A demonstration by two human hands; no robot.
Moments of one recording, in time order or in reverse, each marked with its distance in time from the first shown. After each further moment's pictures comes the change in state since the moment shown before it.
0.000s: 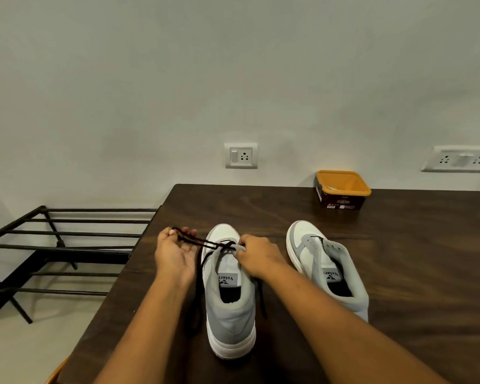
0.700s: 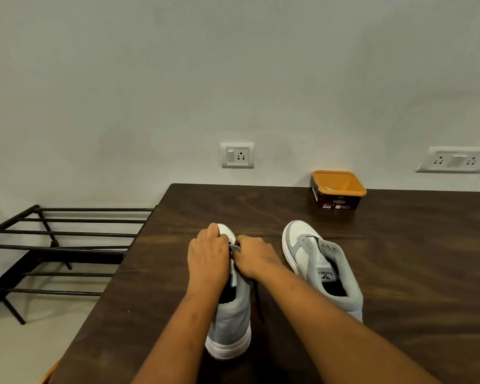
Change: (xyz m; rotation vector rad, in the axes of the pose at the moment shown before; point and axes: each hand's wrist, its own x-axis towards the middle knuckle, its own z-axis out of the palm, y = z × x) left_hand -0.022 -0.043 0.014 2.208 -0.254 0.955; right_hand -0.004 -0.001 -0.001 -0.027 0.008 -0.001
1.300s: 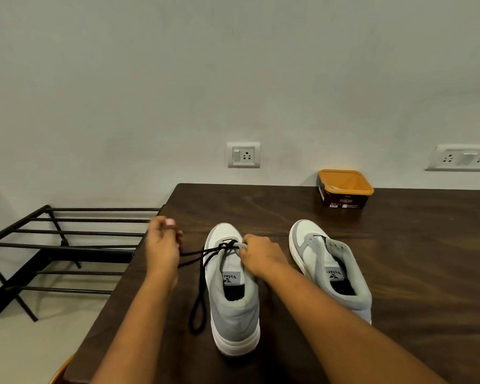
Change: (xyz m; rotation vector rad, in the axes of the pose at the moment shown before) left_hand 0.001 -0.071 -0.018 -1.529 0.339 -0.662; right_hand 0.004 -0.002 0.005 -0.016 0.002 0.037
